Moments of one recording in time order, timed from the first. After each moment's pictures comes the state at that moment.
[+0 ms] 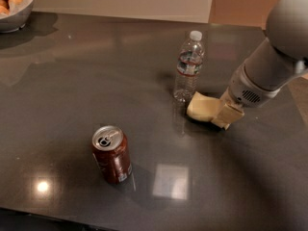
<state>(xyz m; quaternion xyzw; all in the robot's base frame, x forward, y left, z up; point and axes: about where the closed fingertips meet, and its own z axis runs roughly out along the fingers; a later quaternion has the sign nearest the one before) 0.493 -0.177 0.850 -0.53 0.83 0.03 0.17</state>
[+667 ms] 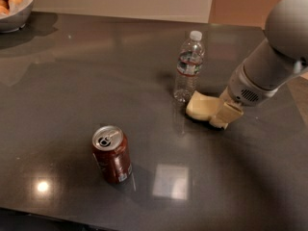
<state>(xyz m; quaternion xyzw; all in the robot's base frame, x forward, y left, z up) 0.502 -0.177 0.845 -0.52 0.83 0.03 0.18</state>
